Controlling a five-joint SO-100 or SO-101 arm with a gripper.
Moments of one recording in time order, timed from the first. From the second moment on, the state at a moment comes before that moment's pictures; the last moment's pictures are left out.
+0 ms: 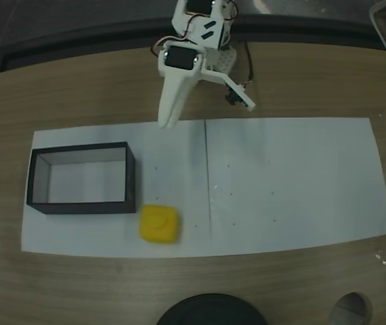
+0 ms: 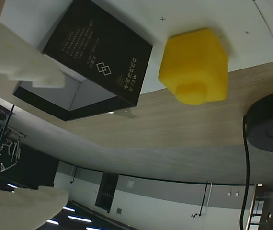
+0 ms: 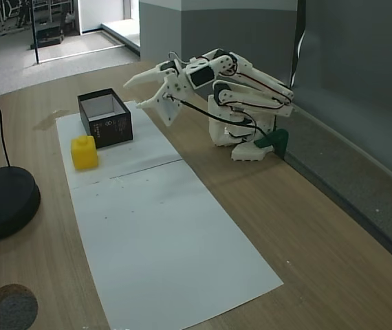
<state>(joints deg) 19.3 197.6 167.7 50.1 0.4</state>
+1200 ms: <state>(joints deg) 12.6 90.3 78.6 85.8 -4.6</state>
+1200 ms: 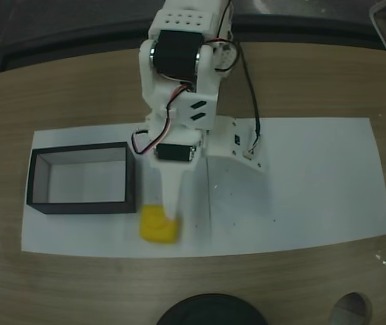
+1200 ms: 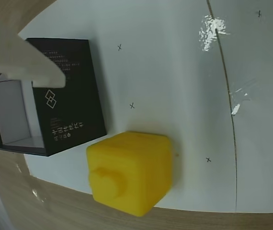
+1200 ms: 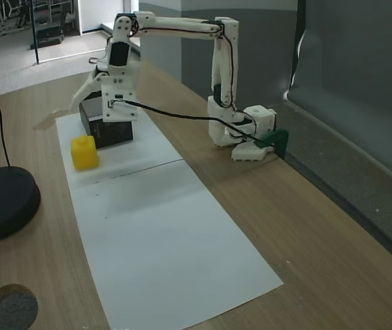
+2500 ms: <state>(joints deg) 16.6 57.5 55.8 84.6 -6.2</state>
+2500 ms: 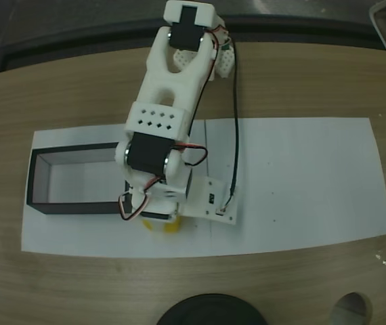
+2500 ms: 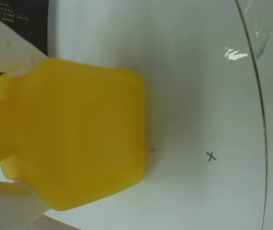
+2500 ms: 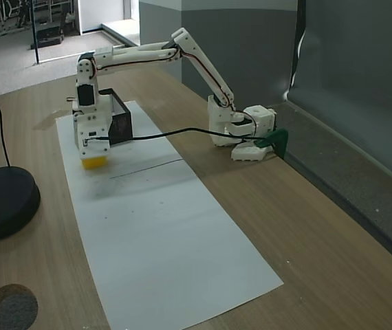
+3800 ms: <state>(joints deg) 40.5 63.9 32.6 99.1 -10.3</state>
